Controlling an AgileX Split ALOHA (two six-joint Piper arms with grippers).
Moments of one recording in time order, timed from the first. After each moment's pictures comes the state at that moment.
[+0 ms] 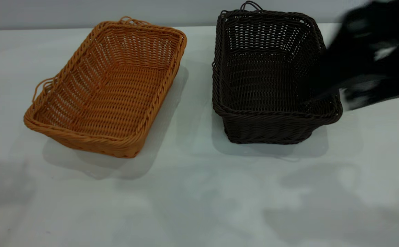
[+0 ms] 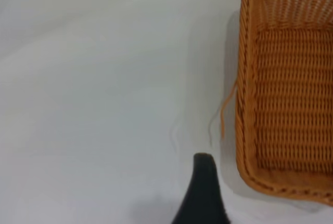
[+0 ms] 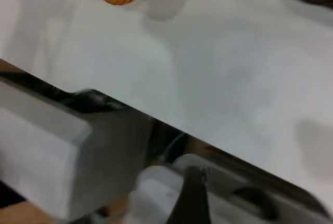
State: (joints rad) left arm -0.01 1.09 -0.75 -0.06 0.39 0.17; right arm 0.36 1.50 -0.63 1.02 0.59 -0.71
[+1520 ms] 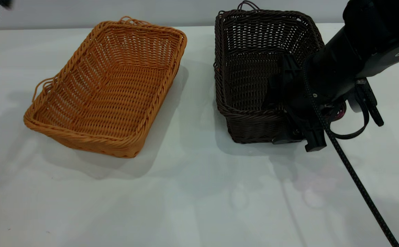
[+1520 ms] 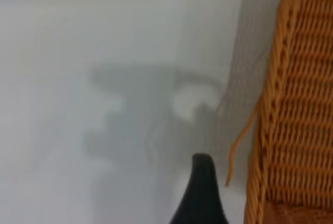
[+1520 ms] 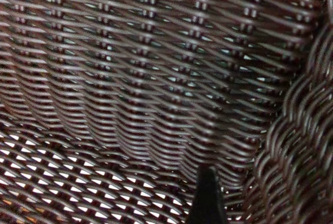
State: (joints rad) left arm -0.01 1.83 -1.21 -0.12 0.46 0.11; right arm 0.42 2.18 -0.92 1.79 0.11 0.00
